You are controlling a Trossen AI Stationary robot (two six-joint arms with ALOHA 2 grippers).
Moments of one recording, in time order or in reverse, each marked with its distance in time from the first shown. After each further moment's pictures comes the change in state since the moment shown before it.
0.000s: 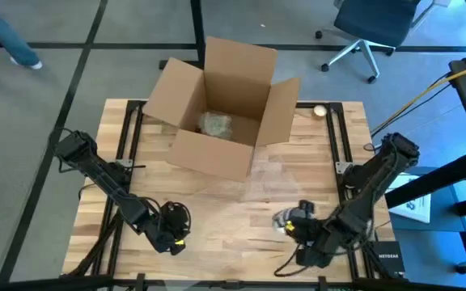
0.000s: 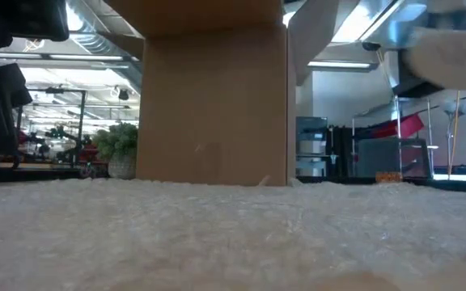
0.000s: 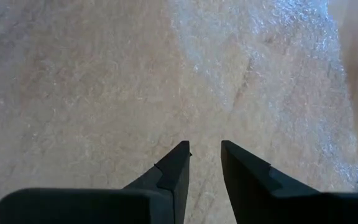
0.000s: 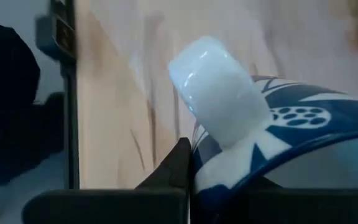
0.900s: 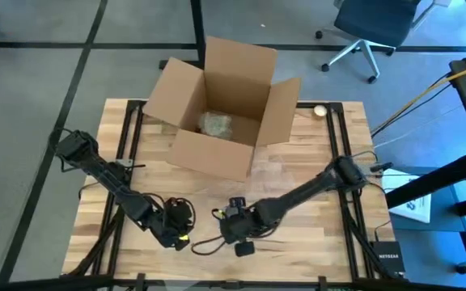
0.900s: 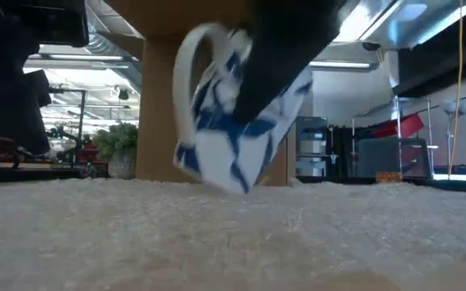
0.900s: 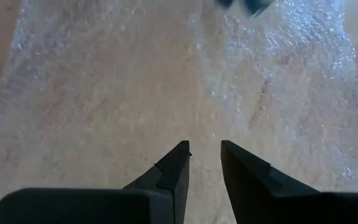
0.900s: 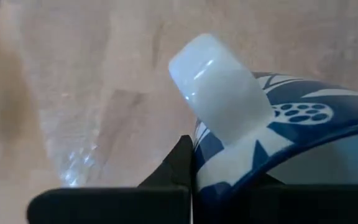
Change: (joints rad) left arm 0.058 0.000 0.000 -0.001 -0.003 0.045; right arm -0.368 0.581 0.466 0.064 -0.264 -0.584
